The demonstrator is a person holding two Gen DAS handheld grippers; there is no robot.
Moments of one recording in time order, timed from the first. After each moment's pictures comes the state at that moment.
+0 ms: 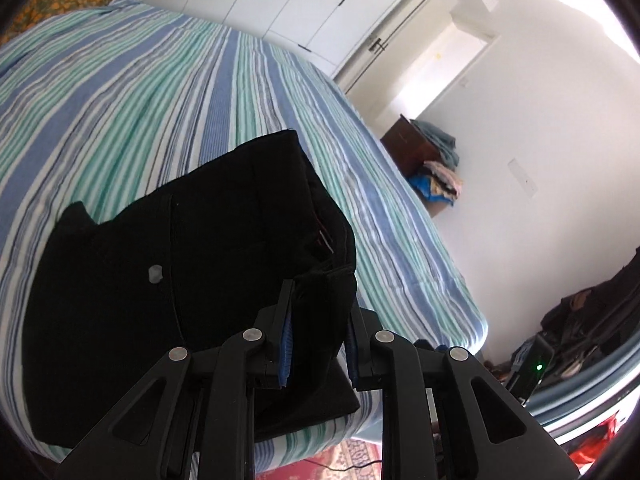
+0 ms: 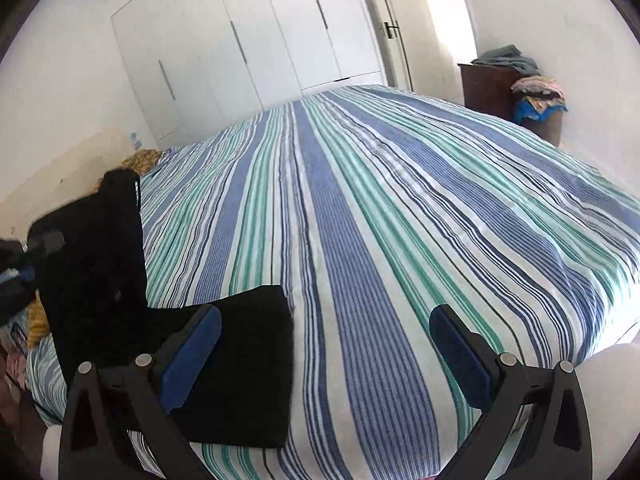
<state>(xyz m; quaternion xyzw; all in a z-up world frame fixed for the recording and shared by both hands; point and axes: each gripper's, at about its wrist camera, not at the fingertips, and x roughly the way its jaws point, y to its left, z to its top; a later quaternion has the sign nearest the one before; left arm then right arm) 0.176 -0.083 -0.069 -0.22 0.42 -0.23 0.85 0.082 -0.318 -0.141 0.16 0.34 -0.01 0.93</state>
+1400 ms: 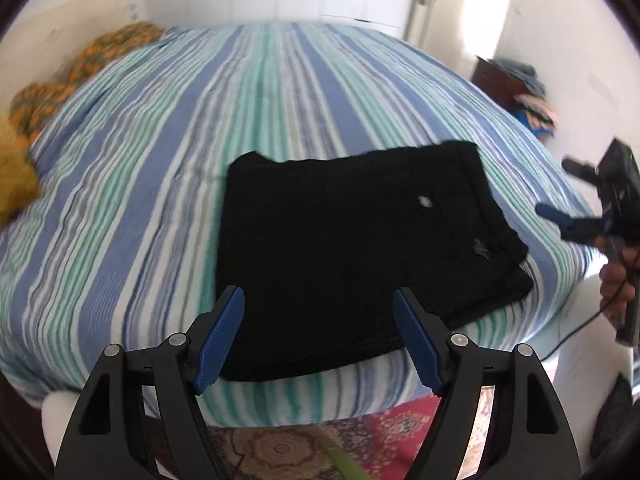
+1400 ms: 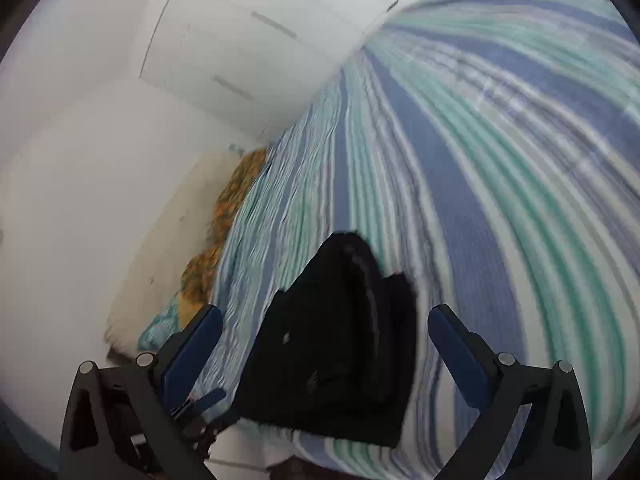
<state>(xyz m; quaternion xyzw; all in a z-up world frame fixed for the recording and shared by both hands) 0.094 0.013 -0.096 -0.04 0.45 -0.06 0.89 0.145 -0.353 -0.158 0.38 0.40 0.27 0.79</state>
